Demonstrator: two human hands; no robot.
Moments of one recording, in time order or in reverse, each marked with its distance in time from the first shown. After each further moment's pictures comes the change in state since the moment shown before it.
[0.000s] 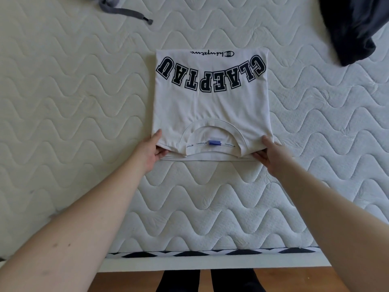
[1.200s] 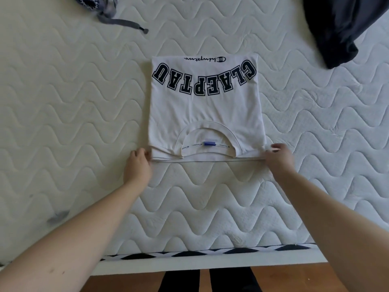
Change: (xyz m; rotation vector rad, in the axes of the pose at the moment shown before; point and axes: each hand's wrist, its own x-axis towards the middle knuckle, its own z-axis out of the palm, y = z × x) left_hand -0.024 -0.036 -0.035 1.281 0.407 0.556; right_hand -0.011 0.004 -0.031 -0.783 0.342 -0.335
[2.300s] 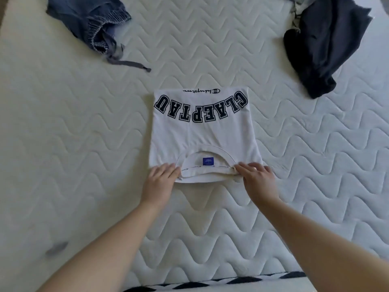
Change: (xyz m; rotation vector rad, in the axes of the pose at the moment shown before) left_hand -0.003 0.045 -0.014 0.240 0.276 0.903; right_hand -0.044 -0.028 0.010 -0.632 0.135 -1.037
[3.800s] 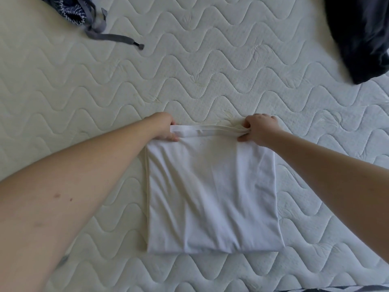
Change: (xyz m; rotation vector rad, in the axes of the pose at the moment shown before) left_hand 0.202 -0.102 0.013 -0.150 -0.937 -0.333; right_hand 0.198 0.027 0.021 -0.011 -0.626 0.189
